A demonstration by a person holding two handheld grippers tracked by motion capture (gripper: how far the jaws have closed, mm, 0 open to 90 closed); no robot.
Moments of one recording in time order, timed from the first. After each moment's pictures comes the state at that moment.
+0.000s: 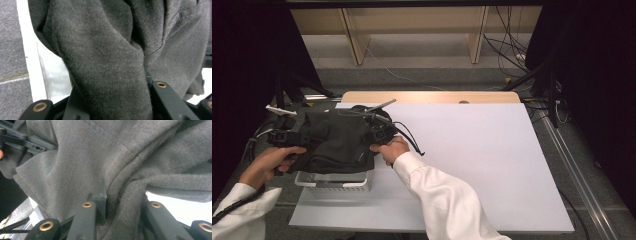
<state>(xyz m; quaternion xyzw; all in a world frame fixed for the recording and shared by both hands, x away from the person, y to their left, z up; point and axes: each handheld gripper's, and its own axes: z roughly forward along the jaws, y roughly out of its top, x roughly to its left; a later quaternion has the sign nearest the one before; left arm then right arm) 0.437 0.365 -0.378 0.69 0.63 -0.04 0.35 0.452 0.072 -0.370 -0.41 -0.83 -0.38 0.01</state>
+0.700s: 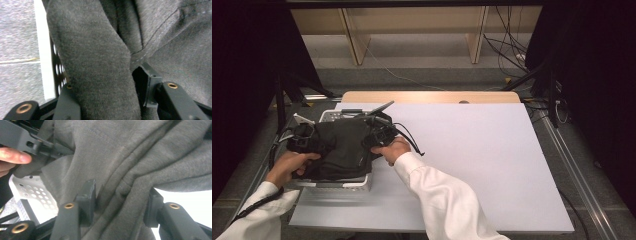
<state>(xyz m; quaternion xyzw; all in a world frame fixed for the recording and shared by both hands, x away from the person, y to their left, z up) 0.455 0.346 -0.425 0.71 0.67 0.01 0.23 0.461 0.073 -0.384 -0.41 -0.84 -0.34 0.01</state>
